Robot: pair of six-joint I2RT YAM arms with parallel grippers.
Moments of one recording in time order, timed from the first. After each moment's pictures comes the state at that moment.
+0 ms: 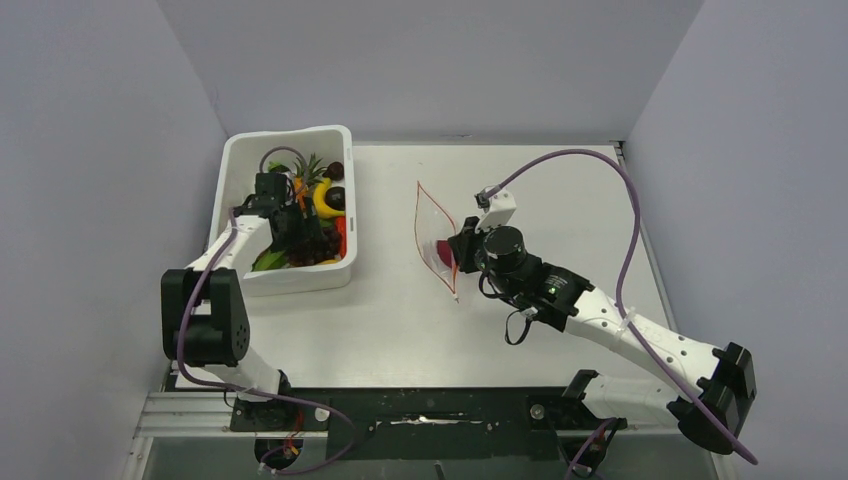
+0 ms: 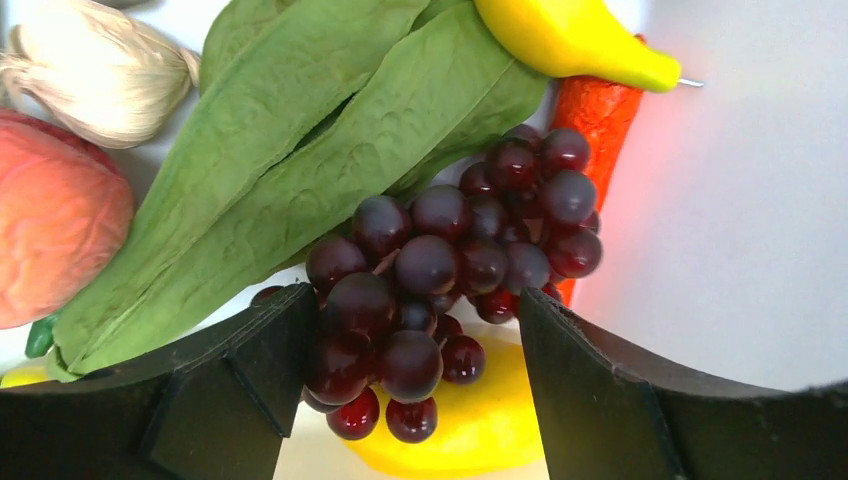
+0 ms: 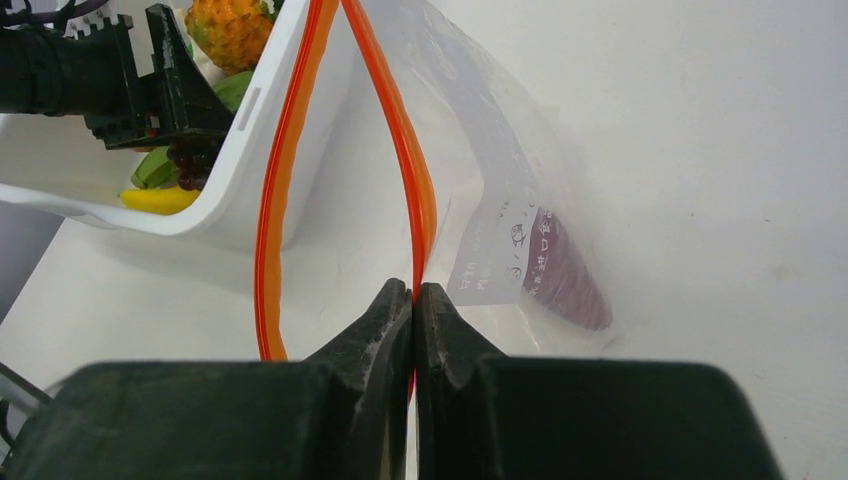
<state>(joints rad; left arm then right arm) -0.02 1.59 1.09 -0.47 0.02 -0.34 0.89 1.10 0.92 -0.18 0.37 0.45</state>
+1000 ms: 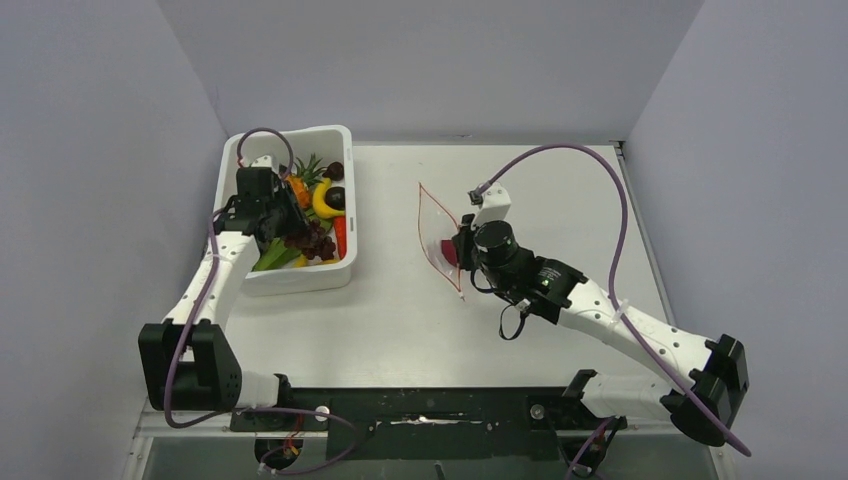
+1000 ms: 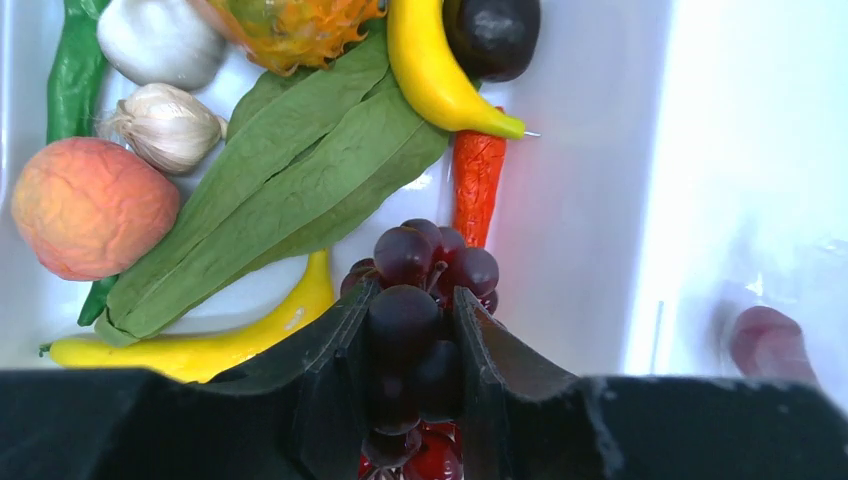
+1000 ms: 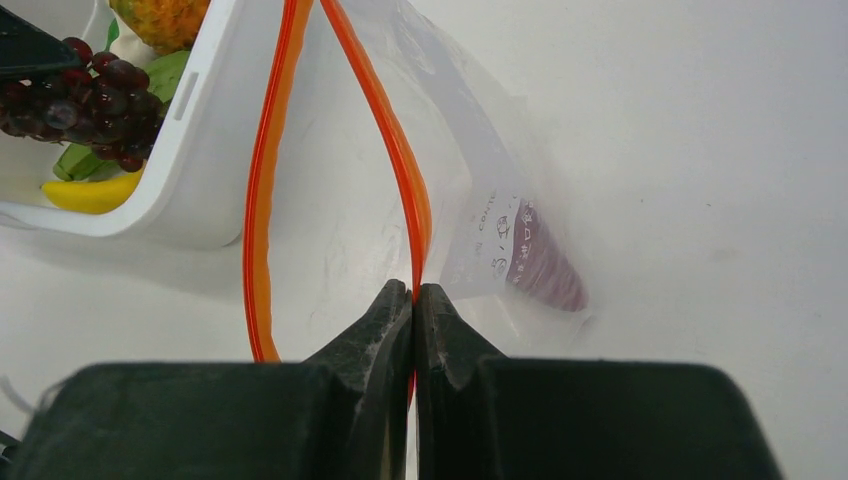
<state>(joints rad) -0.03 1.39 1.08 -0.45 0.01 -0.39 0.88 1.16 0.98 -0.27 0.43 0.41</state>
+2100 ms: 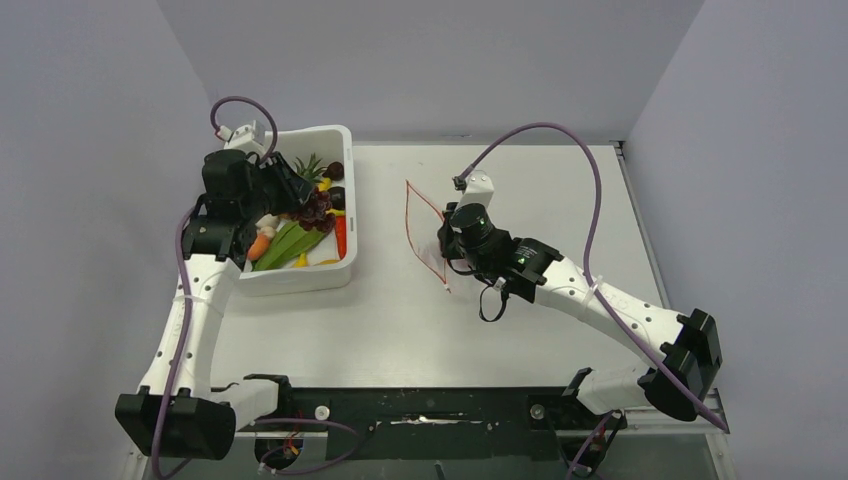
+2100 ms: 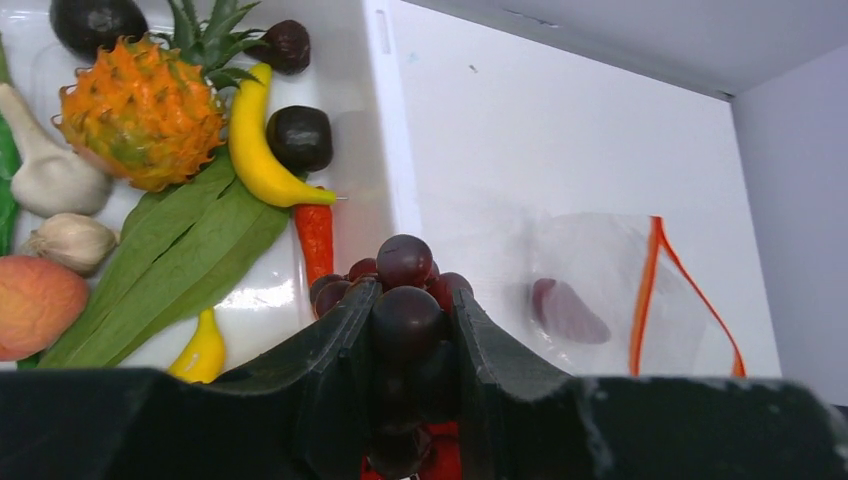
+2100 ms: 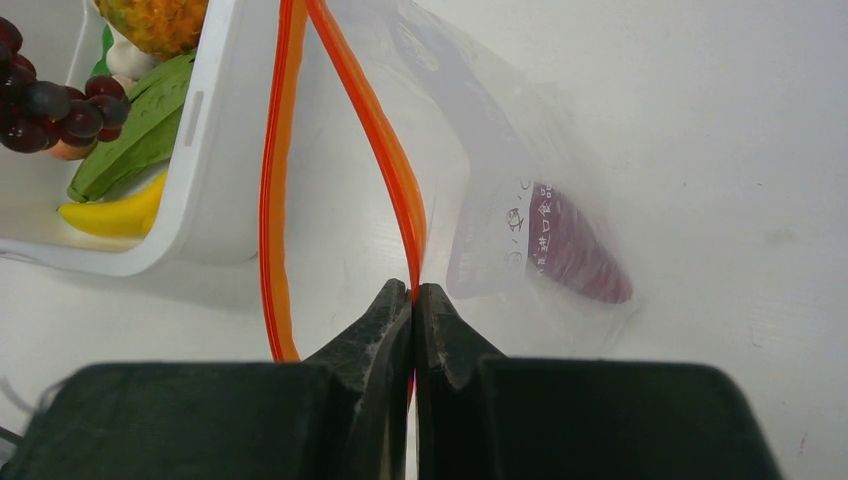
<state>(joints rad) -0.07 1.17 1.24 -0.50 0.15 -0.43 0.88 1.33 1.16 -0.38 0.43 0.53</state>
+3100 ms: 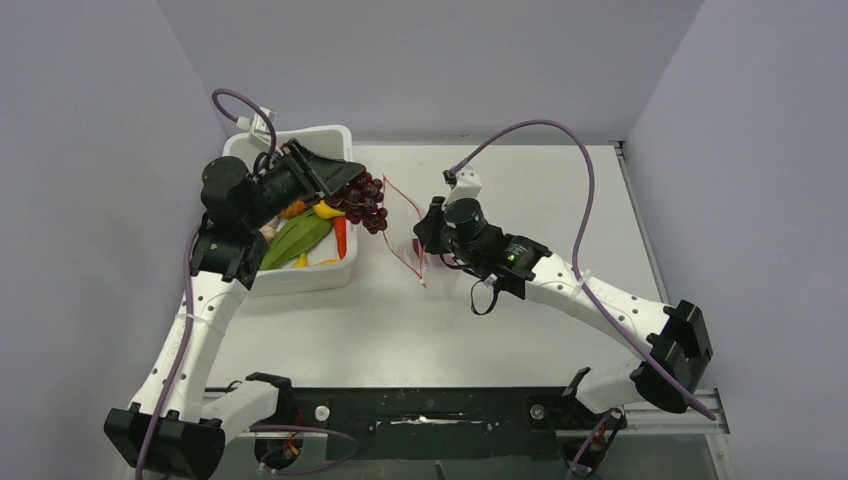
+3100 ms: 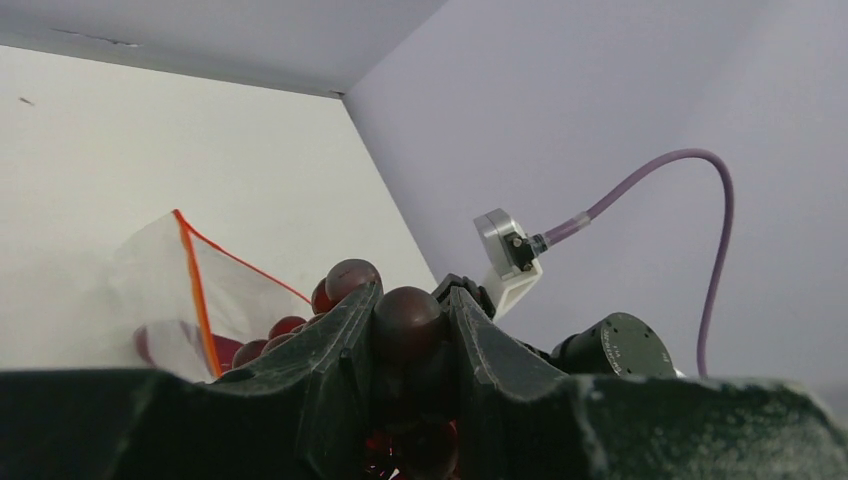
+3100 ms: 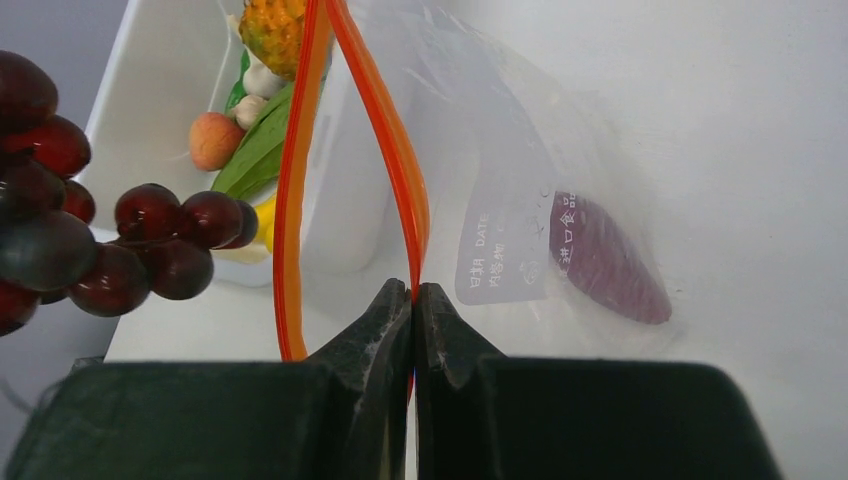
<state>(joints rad) -0.19 1.07 1.18 -0.09 0.56 -0.88 0.89 1.39 1.17 -0.22 0.30 0.61</state>
